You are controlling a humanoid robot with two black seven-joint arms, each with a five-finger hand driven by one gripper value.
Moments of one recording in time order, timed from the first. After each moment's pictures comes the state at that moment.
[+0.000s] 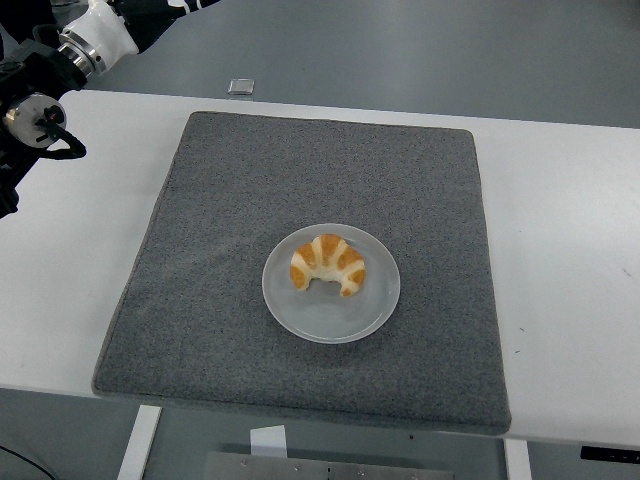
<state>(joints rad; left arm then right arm) -1.07 0.52 -0.52 -0.71 0.15 -0.42 -0.35 0.08 0.00 -0.16 0.13 0.08 -0.19 -0.03</state>
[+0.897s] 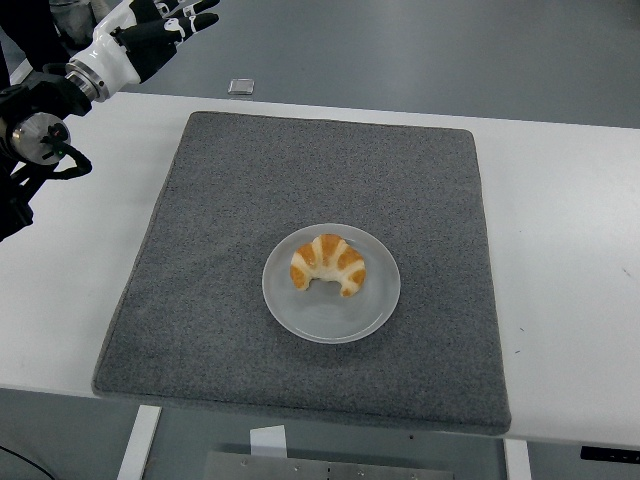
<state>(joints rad) -1.03 0.47 -0.53 -0.61 0.06 -0.46 -0.27 0.08 0.00 -0.16 0.13 0.08 -0.19 -0.03</state>
